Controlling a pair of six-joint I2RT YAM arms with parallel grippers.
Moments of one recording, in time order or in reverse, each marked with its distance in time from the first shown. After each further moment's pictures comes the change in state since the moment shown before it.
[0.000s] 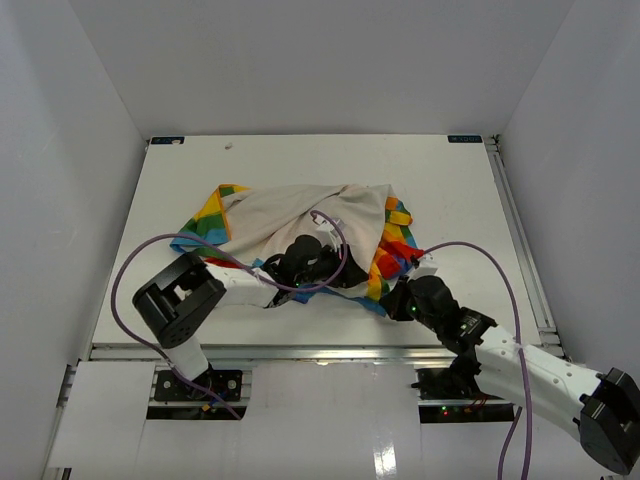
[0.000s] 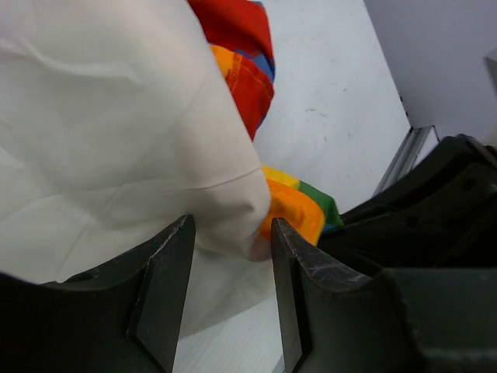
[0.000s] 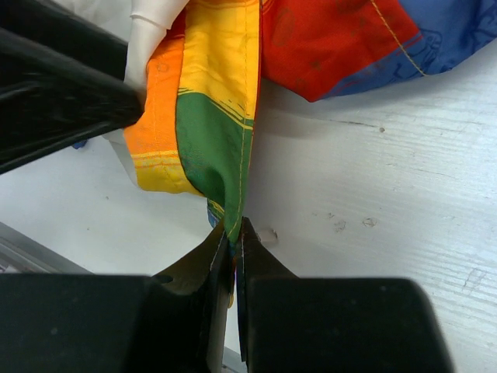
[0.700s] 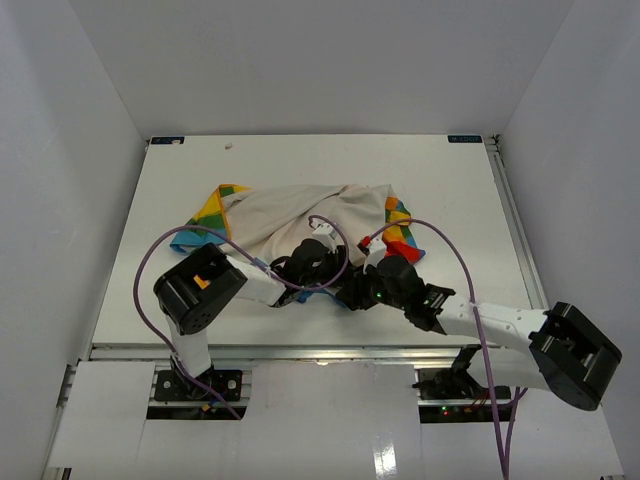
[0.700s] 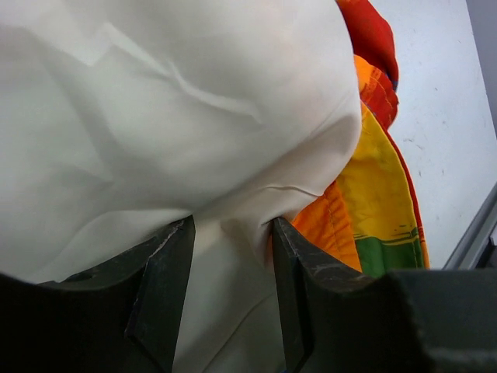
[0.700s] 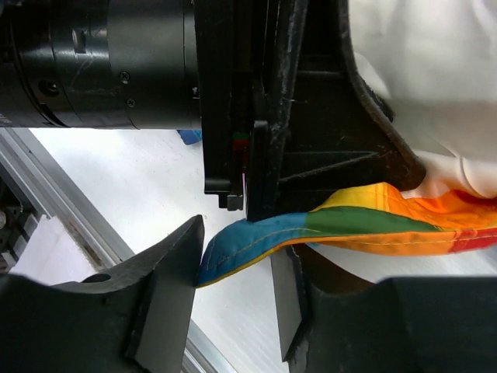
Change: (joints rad) left arm 0.007 0.136 0.016 0.029 -0.146 0.013; right arm 0.096 0.435 0.204 0.313 -0.213 -0.212
